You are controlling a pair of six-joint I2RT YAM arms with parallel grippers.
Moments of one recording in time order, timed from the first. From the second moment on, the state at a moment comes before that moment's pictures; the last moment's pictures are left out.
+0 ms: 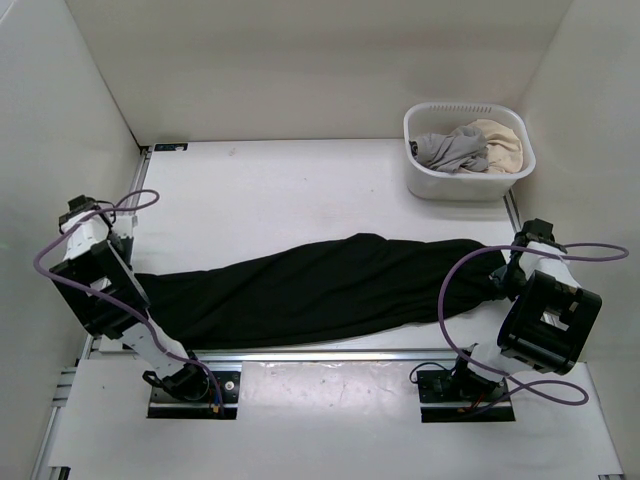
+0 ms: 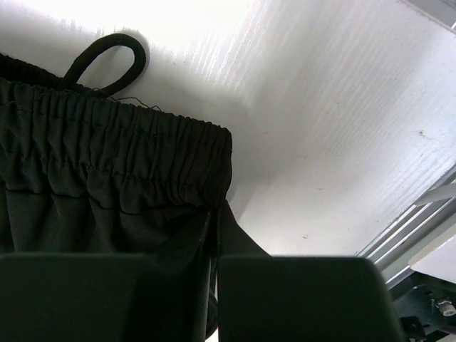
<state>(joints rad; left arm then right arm) 0.62 1.74 1.26 -0.94 -0.05 0.55 -0.44 1.44 0.82 -0.73 0.17 0.64</state>
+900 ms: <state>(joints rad) 0.56 1.79 1.12 -0.99 -0.06 0.58 -0.44 1.43 0.82 -0.74 0.18 0.62</state>
